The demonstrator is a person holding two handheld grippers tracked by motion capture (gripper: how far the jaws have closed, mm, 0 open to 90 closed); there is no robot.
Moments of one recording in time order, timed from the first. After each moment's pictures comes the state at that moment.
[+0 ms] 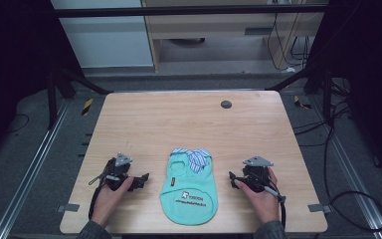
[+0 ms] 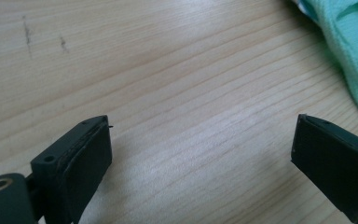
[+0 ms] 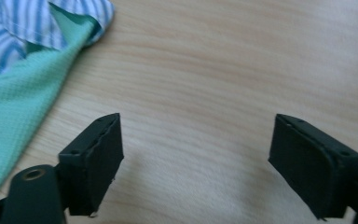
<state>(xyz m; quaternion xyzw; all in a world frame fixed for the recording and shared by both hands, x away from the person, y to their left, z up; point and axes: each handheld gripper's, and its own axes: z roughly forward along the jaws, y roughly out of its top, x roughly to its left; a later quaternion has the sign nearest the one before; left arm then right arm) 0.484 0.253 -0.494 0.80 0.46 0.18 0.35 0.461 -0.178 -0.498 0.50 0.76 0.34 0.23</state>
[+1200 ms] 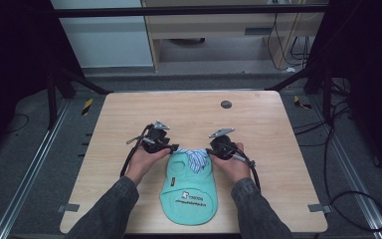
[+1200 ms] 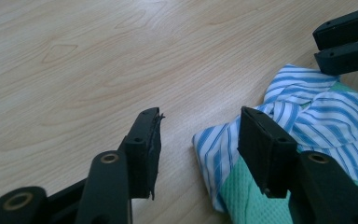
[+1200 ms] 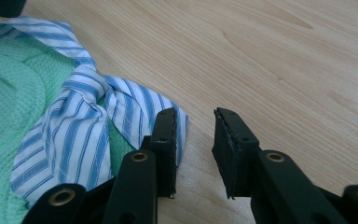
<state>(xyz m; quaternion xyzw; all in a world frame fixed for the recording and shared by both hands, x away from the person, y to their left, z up) 0.578 0.146 -0.458 0.85 0.39 0.13 0.34 0.555 -0.102 -0.482 0.42 0.83 0.33 0.18</state>
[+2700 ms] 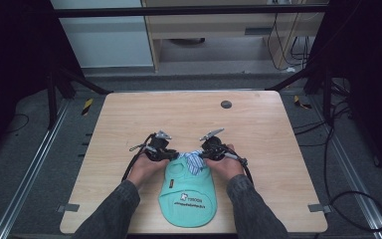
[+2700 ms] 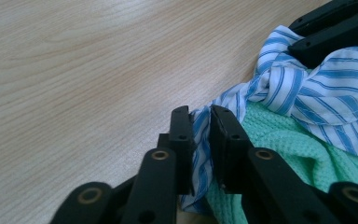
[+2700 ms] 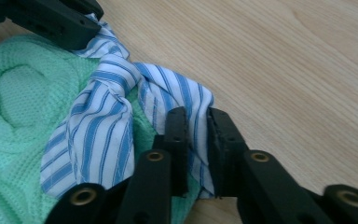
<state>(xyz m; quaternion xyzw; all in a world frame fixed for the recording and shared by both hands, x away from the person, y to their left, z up) 0.567 0.152 -0.491 0.86 0.37 0.07 0.35 0.557 -0.077 -0.487 0.41 0.85 0.30 0.11</state>
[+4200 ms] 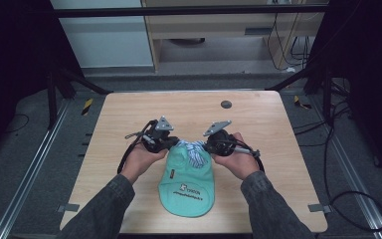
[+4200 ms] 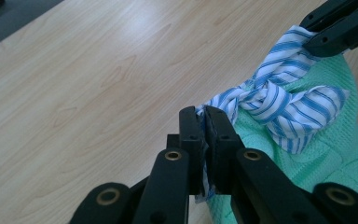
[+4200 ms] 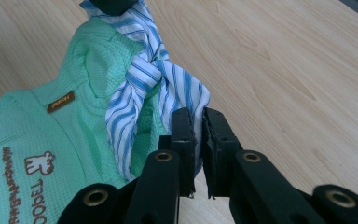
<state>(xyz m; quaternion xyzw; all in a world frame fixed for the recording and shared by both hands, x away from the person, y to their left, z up) 0.551 0.141 -0.406 0.88 0.28 0.16 0.36 0.529 -0.093 -0.410 0.30 0.88 0.33 0.17</state>
